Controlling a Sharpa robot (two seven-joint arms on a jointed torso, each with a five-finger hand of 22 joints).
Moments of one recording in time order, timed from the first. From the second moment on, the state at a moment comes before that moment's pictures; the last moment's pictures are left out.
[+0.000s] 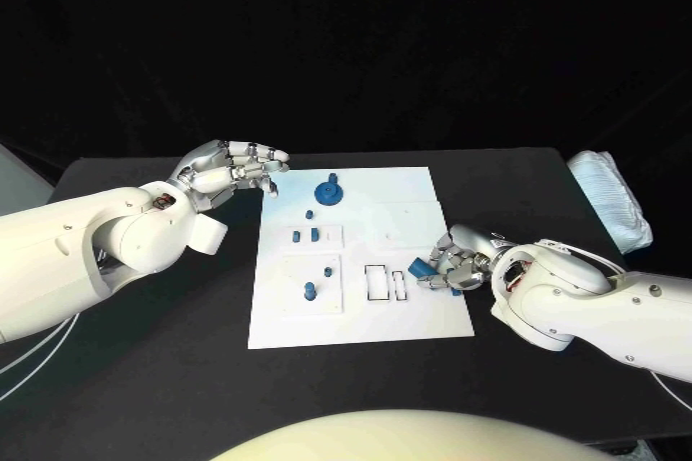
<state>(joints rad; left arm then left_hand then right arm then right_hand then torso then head) 1.22 -0.93 -0.04 1.48 -0.16 -0.06 0.32 1.33 -0.19 0.56 0.03 0.05 0.83 0.20 0.31 0.29 0.86 0.14 0.52 0.14 0.93 0.08 1.08 0.41 0.17 0.80 0.18 0.85 0.71 1.13 -1.02 -0.18 1.81 -1.35 -0.41 -0.52 1.35 -0.12 0.04 0.30 0.25 1.04 0.09 0.29 0.47 1.47 0.00 1.50 1.31 1.47 -0.06 1.54 1.31 0.03 1.47 0.04 1.50 1.31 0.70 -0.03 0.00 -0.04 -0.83</state>
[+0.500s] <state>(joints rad) 1.22 -0.93 -0.04 1.48 -0.16 -0.06 0.32 1.33 -0.19 0.56 0.03 0.05 0.83 0.20 0.31 0.29 0.85 0.15 0.52 0.14 0.93 0.08 1.08 0.41 0.17 0.80 0.18 0.84 0.71 1.16 -1.04 -0.18 1.88 -1.19 -0.48 -0.52 1.35 -0.11 0.09 0.29 0.27 1.05 0.09 0.29 0.46 1.47 0.00 1.50 1.31 1.47 -0.07 1.54 1.31 0.03 1.46 0.04 1.51 1.31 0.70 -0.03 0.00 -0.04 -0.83</state>
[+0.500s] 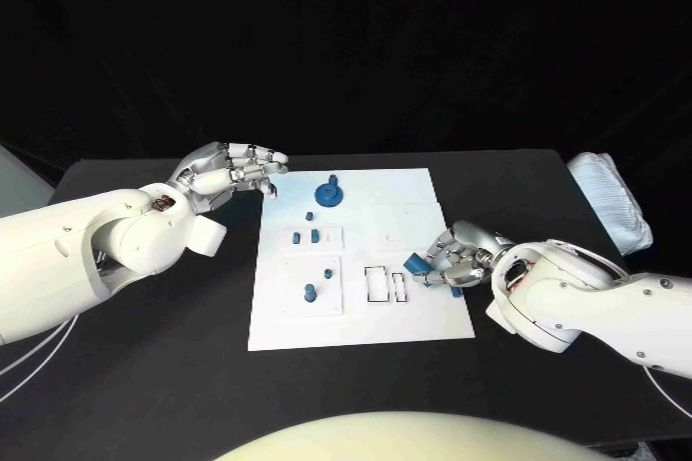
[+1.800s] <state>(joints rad) 1.22 -0.93 -0.04 1.48 -0.16 -0.03 0.32 1.33 -0.19 0.55 0.03 0.05 0.83 0.20 0.31 0.29 0.85 0.15 0.52 0.14 0.93 0.08 1.08 0.41 0.17 0.81 0.18 0.84 0.71 1.16 -0.90 -0.18 1.84 -1.10 -0.45 -0.53 1.19 -0.13 0.16 0.29 0.18 1.06 0.09 0.33 0.42 1.47 -0.01 1.50 1.31 1.47 -0.08 1.54 1.31 0.03 1.47 0.03 1.51 1.31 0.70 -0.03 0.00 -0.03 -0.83</state>
